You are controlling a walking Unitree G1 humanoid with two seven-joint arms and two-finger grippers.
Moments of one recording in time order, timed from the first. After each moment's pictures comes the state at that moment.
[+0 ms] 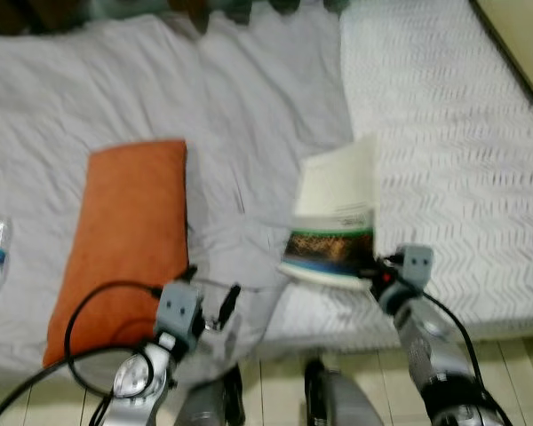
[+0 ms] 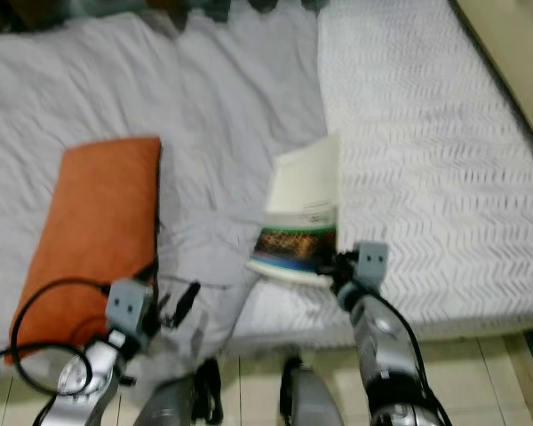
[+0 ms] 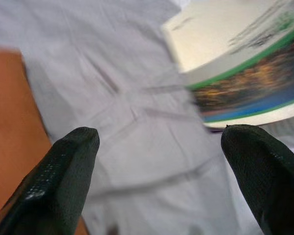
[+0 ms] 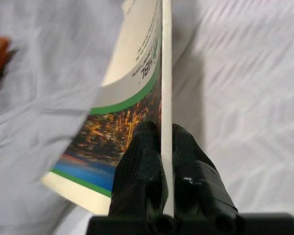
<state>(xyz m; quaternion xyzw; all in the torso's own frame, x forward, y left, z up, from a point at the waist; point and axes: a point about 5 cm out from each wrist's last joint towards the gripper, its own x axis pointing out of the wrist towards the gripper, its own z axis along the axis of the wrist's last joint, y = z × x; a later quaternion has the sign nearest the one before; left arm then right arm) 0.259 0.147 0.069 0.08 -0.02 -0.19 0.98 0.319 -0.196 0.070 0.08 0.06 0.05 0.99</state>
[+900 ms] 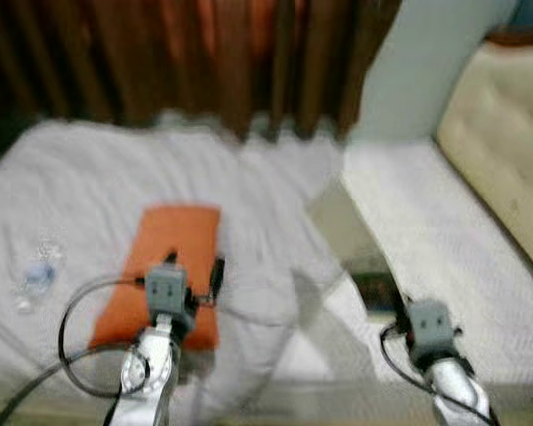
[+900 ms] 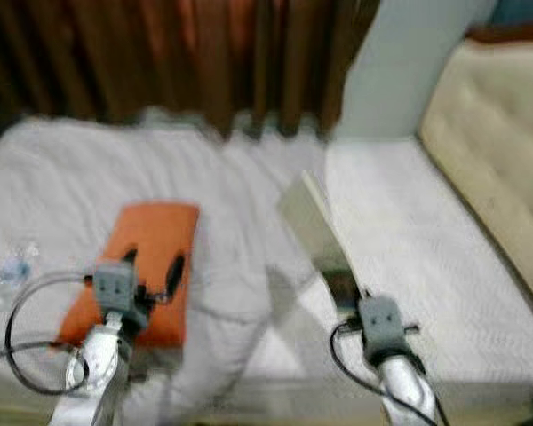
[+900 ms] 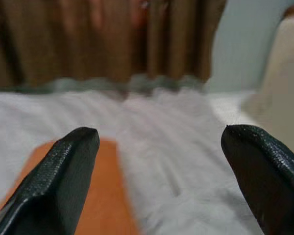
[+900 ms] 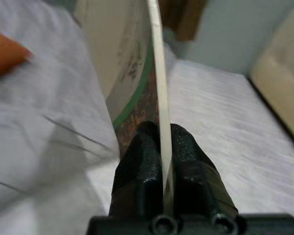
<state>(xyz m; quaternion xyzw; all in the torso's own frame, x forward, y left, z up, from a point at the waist) 0.266 0.149 0.073 0.00 -0.03 -0.09 1.00 0.244 -0.211 0.048 -0.14 0.07 0.02 0.99</state>
